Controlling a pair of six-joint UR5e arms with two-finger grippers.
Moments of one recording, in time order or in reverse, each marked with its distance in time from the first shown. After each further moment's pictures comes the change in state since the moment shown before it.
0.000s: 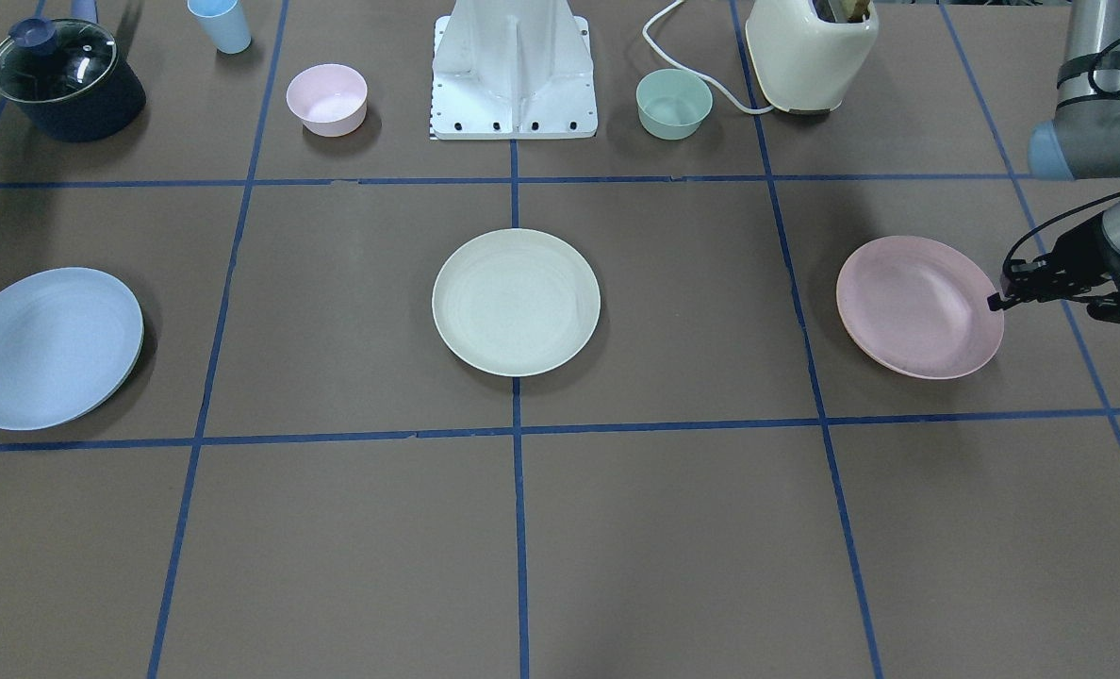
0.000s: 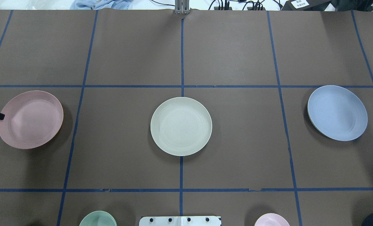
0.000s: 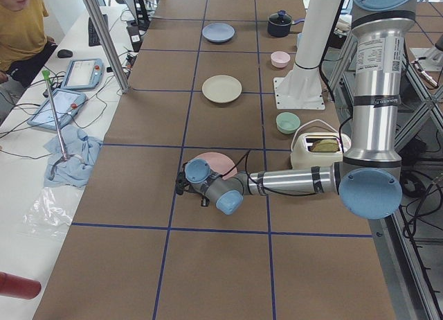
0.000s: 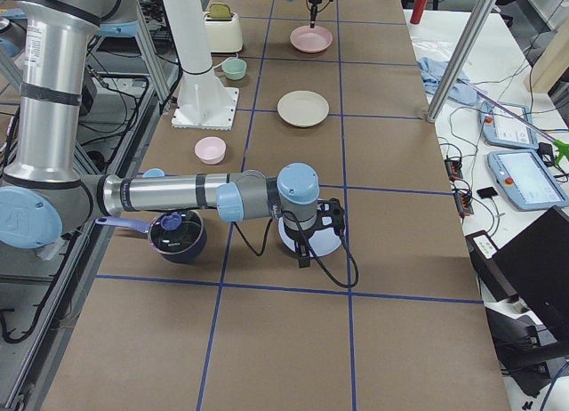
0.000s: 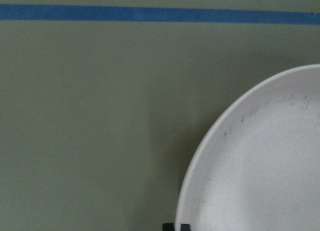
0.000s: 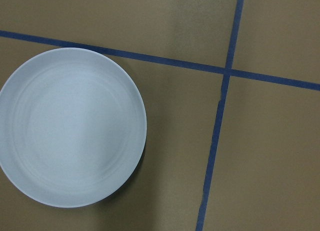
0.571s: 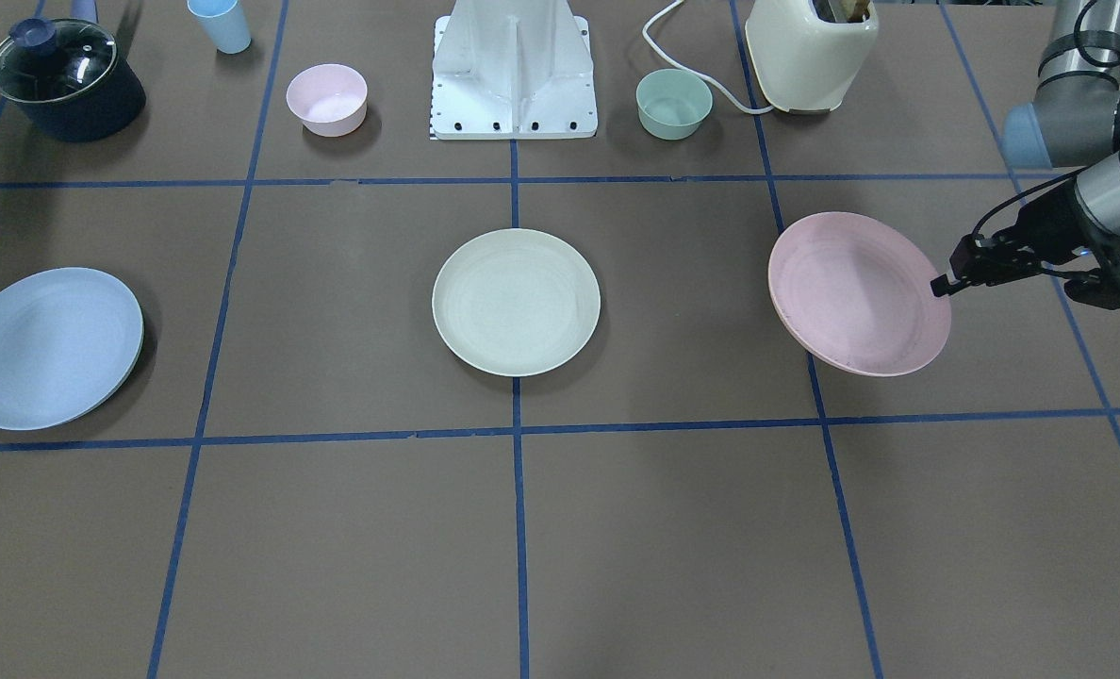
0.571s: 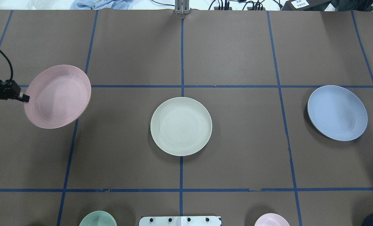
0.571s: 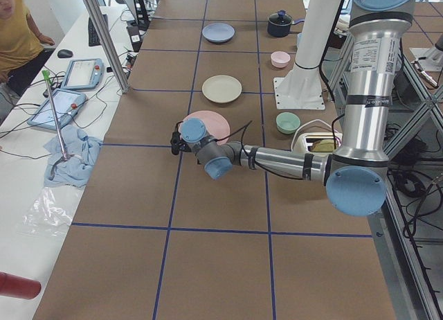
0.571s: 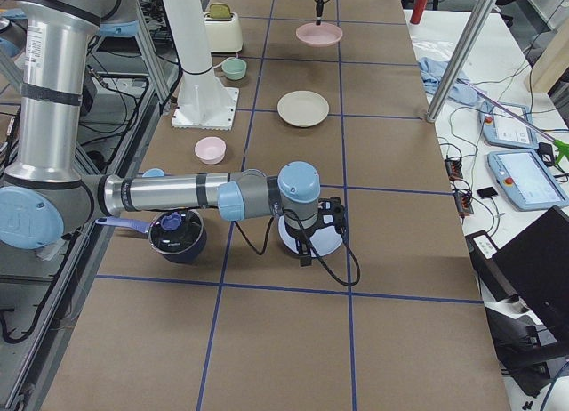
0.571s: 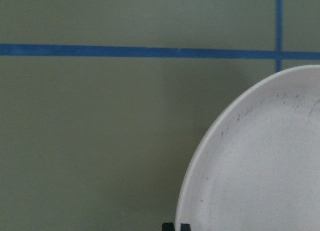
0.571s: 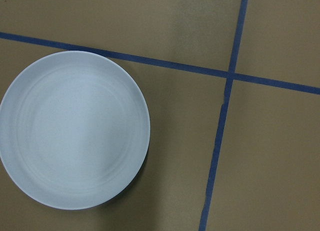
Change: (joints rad) left arm 0.025 -0.097 -0.211 0.002 -0.096 -0.385; right arm -0.003 0.005 0.001 0.001 0.004 -0.001
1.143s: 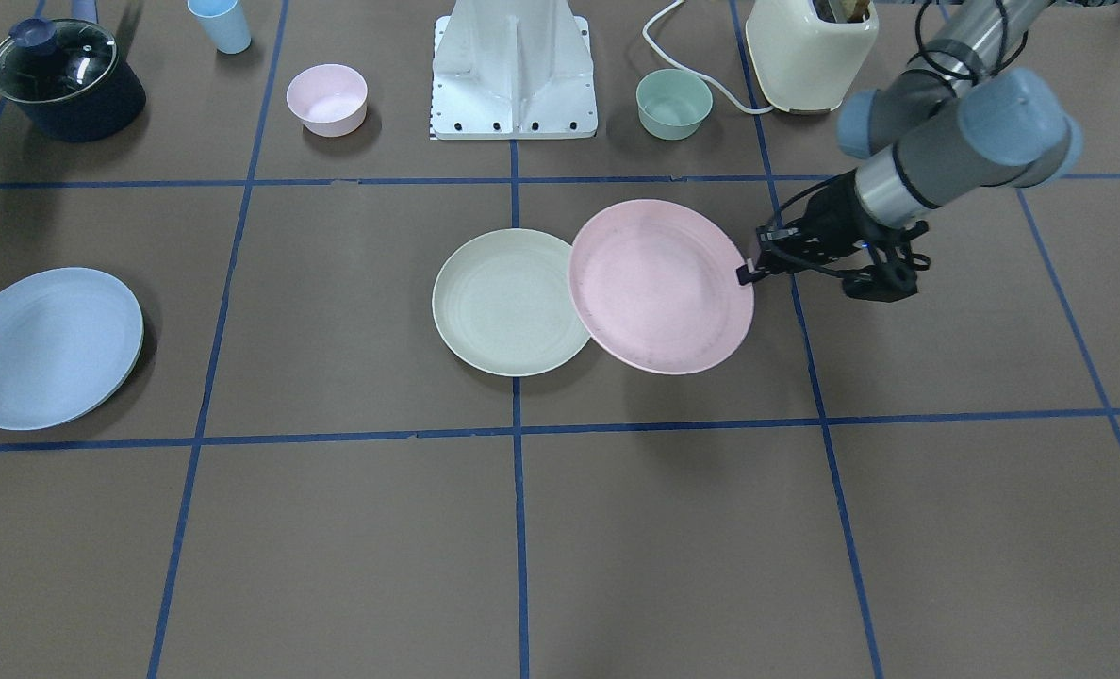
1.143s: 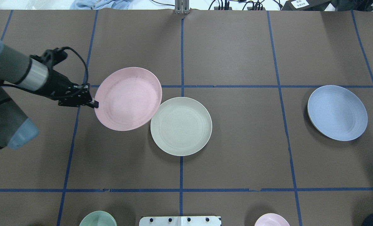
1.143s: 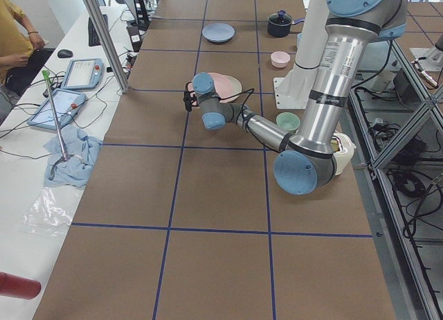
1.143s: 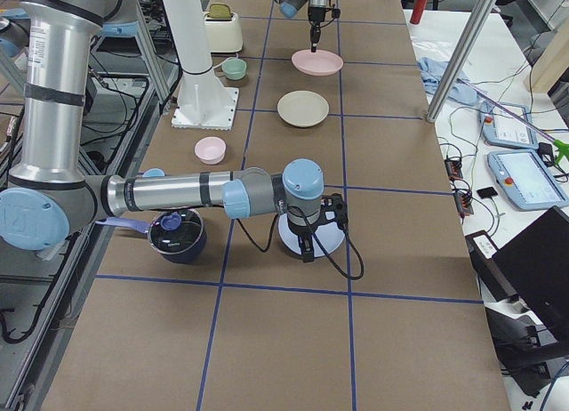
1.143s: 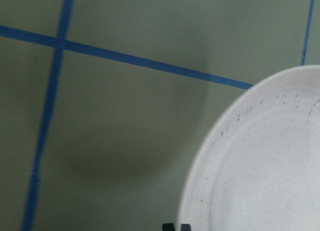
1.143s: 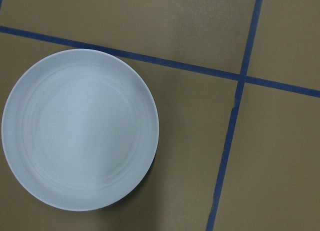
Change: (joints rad) left arm 0.305 -0.248 -0.047 0.021 0.204 -0.415; right arm -0.028 0.013 -0.002 -0.001 -0.002 -0.002
